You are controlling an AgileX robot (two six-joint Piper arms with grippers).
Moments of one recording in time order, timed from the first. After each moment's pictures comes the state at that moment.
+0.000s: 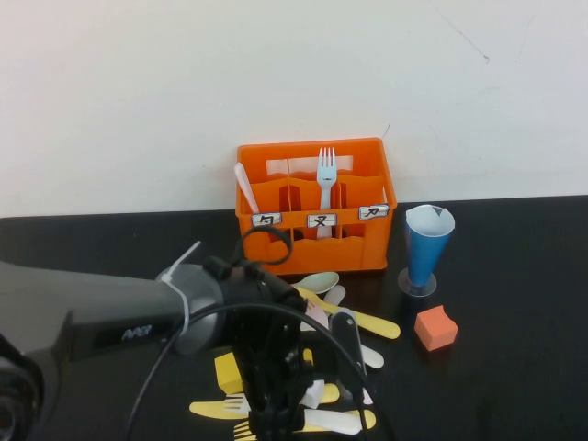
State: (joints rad) right arm -0.03 -0.01 0.02 -0.03 0.42 -0.03; left arm -0.71 1.96 -1.10 -0.01 0.66 0.72
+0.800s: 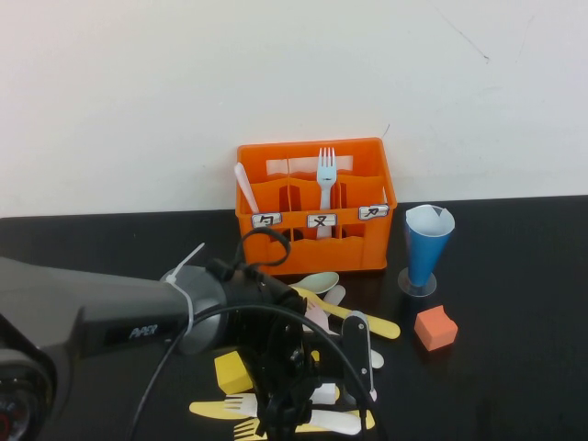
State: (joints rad) right arm -0.03 -0.01 0.02 -0.03 0.42 -0.03; left arm -0.70 1.98 -1.10 -0.07 0.57 0.89
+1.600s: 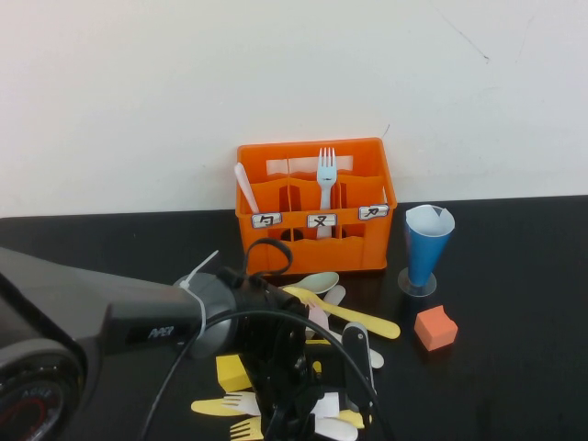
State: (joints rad) right arm -0.03 -0.01 0.02 -0.03 0.42 -0.03; left arm -0.70 2.03 -1.10 -0.13 0.56 0.90
